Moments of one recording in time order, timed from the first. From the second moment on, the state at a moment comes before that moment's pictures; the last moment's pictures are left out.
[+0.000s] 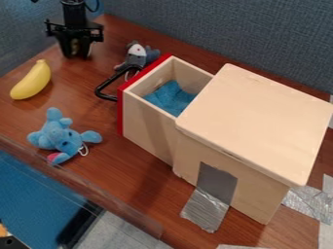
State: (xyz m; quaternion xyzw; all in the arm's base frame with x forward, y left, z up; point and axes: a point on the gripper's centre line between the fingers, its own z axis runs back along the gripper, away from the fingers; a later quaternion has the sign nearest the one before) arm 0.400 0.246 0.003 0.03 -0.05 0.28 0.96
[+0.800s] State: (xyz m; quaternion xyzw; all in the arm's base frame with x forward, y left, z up) arm 0.391 0.226 0.022 0.02 -0.06 0.27 0.96
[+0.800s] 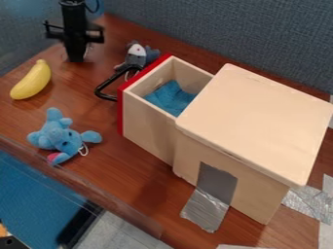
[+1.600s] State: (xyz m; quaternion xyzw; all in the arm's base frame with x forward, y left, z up) arm 0.356 0.089 0.110 -0.04 -0.15 0.14 0.98
